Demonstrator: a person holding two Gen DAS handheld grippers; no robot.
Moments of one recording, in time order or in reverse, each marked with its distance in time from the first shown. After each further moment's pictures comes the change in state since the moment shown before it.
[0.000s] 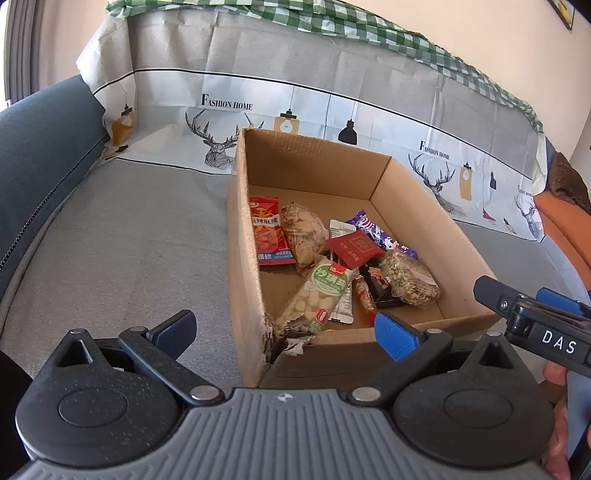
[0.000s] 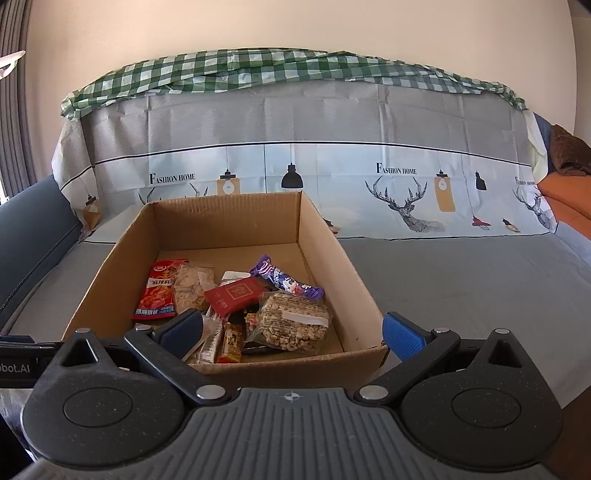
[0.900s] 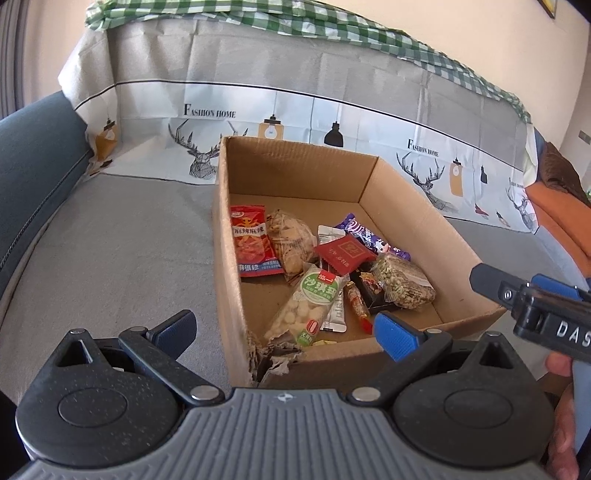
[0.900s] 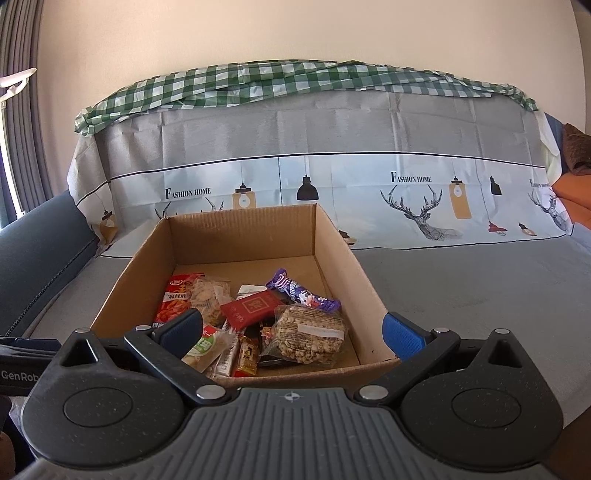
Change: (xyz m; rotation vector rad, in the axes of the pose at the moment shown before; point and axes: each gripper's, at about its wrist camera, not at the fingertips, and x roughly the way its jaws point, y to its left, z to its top) left arm 0.011 -0.011 0.002 0.060 -0.025 -0.018; right arm 0.000 -0.005 0.002 0.025 -0.037 0.066
